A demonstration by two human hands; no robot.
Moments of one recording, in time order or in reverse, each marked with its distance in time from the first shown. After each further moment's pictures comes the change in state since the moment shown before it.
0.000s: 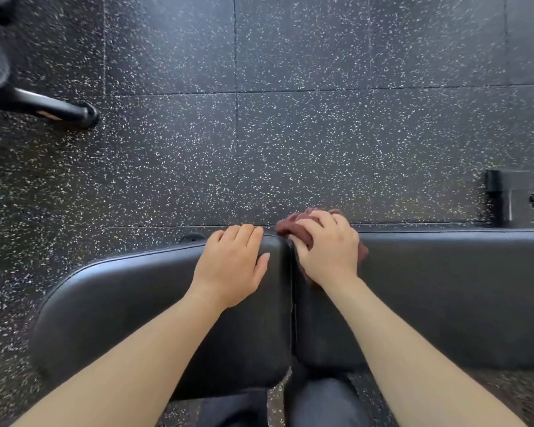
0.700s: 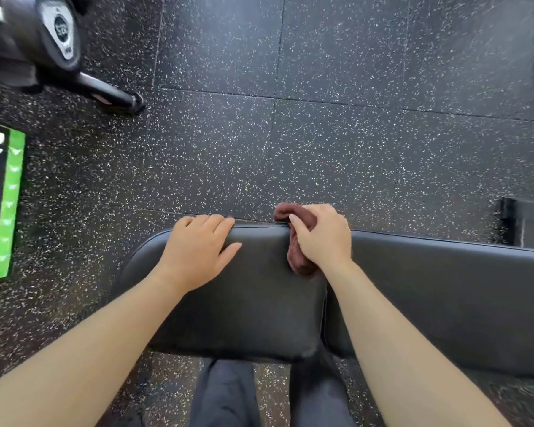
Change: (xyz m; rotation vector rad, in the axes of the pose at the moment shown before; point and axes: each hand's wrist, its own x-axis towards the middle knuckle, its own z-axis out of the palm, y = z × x) left_hand -0.077 -0.103 -0.033 0.038 -0.034 -0.090; right_hand 0.000 -0.095 -0.012 0.248 -0.163 0.073
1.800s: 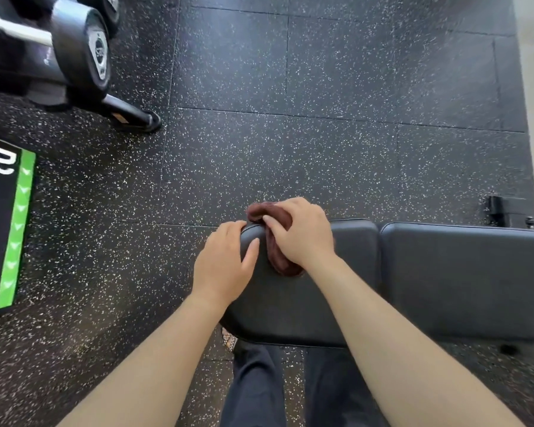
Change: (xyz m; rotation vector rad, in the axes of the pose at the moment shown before) left_hand -0.066 -0.069 0.016 -0.597 0.182 -0.264; right_hand -0.053 -0.146 0.075 -0.099 0.059 -0.165
